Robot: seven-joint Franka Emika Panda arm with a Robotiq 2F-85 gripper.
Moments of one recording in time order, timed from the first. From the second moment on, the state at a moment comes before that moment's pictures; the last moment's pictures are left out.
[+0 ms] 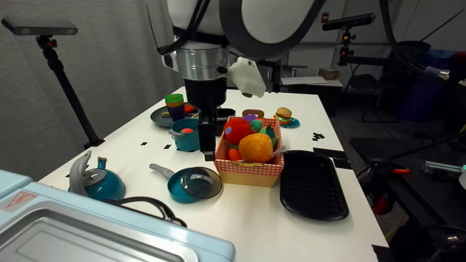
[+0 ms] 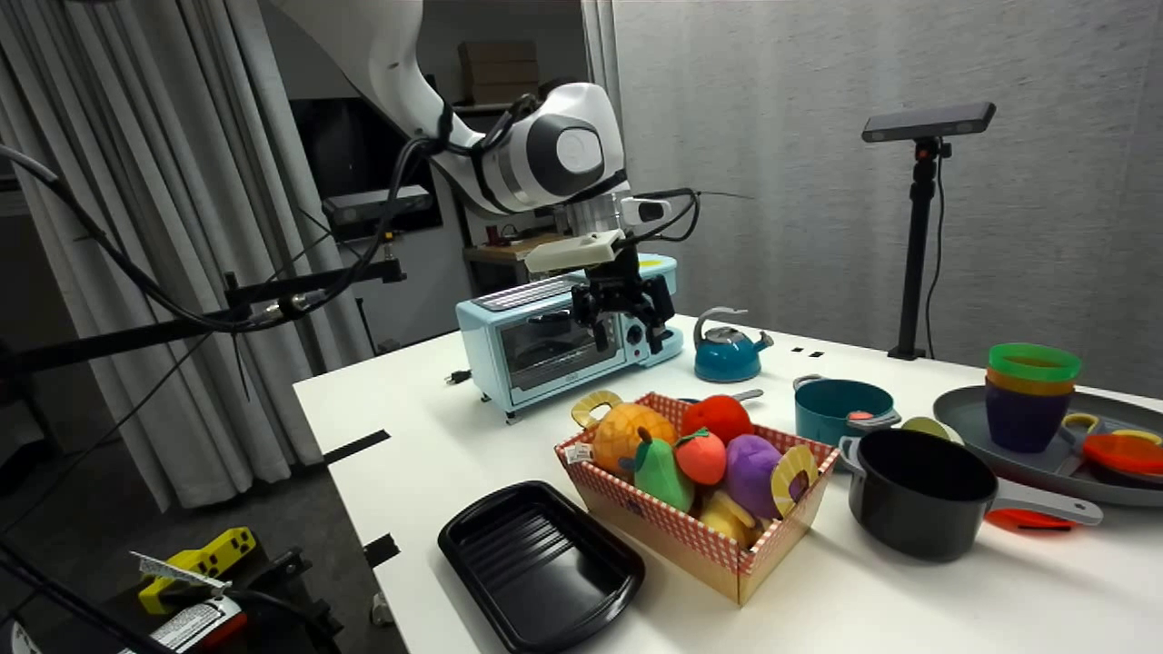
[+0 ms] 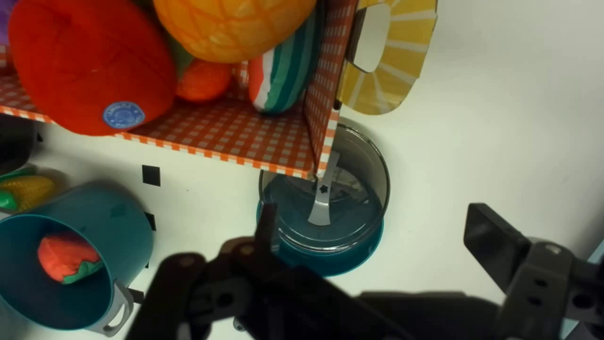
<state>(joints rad) 0.01 0.50 -0.02 -1.80 -0.13 2.34 -0.04</state>
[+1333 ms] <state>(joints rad) 0.01 0.64 -0.02 -1.55 -0.13 2.16 -0.07</state>
